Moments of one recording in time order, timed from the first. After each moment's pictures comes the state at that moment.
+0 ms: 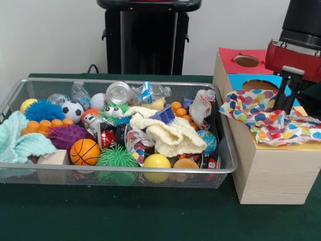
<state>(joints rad) 0.47 -0.38 -0.55 1.46 0.58 0.34 1.96</state>
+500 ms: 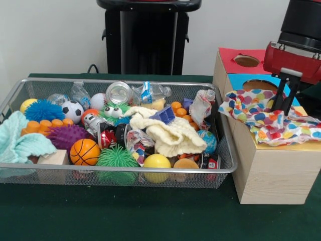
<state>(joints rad) 0.47 -0.38 -0.55 1.46 0.58 0.35 1.96</state>
